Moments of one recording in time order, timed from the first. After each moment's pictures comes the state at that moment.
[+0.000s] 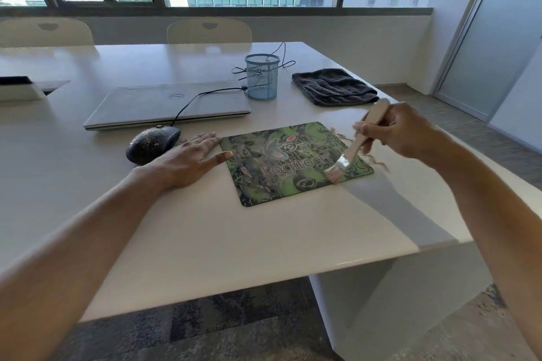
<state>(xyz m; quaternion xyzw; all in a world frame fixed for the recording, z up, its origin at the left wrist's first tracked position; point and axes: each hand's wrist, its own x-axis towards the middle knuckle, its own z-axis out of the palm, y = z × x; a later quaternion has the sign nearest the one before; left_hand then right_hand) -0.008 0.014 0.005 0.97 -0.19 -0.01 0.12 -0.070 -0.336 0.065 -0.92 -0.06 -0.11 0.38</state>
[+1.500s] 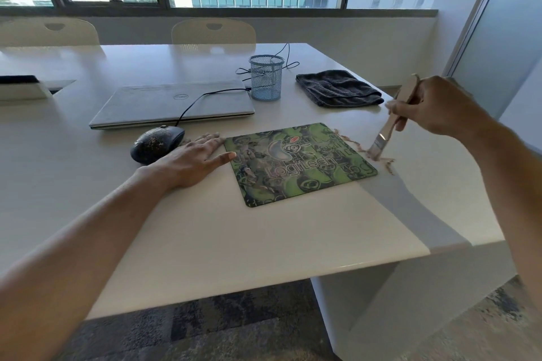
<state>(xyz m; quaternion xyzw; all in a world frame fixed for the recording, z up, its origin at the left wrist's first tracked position) -0.007 0.015 0.004 0.98 -0.19 -0.01 0.11 -0.072 -0.357 0.103 -0.96 0.00 -0.21 0.16</state>
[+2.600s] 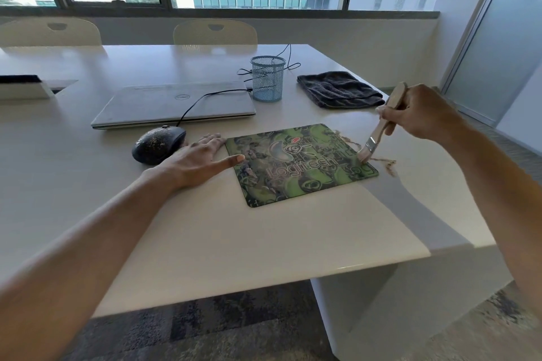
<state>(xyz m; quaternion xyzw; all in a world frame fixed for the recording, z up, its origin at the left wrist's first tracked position) -0.009 0.009 0.000 0.97 -0.15 -0.02 0.16 -0.057 -0.349 0.090 -0.96 0.03 -0.19 0.18</state>
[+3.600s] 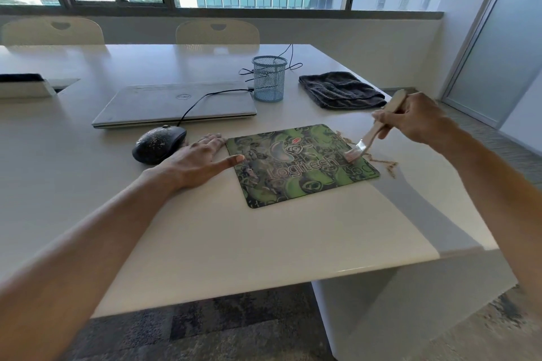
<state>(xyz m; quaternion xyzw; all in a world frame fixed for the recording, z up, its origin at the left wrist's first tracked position) -0.008 0.010 0.002 0.98 -0.17 0.00 0.12 -0.041 -0.356 0.076 -0.95 0.04 -0.16 0.28</state>
